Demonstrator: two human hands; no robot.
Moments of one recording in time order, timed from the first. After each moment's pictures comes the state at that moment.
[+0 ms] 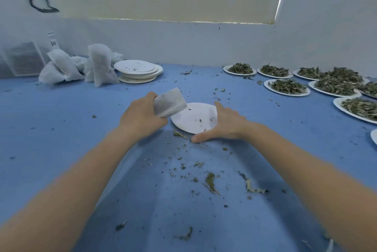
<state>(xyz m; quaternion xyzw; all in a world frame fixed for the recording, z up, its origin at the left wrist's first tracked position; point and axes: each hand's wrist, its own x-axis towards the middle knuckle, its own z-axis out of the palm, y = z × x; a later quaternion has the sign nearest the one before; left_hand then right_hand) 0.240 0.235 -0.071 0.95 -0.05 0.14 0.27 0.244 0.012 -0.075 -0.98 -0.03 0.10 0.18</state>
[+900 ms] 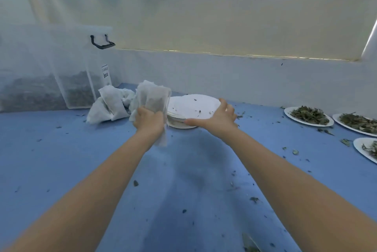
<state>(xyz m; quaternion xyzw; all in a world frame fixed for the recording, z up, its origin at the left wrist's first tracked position) 0.398 0.341 -0.023 0.80 0.25 0.20 0.51 0.444 0.177 -0.034 -0.90 -0.02 -0.05 0.42</state>
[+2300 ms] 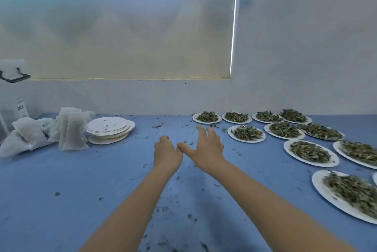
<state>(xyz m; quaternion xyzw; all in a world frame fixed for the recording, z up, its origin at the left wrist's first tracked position) 0.279 0.107 -0.022 0.89 0.00 0.09 0.46 0.256 -0.004 -0.012 -0.95 0.04 -0.15 0.26</state>
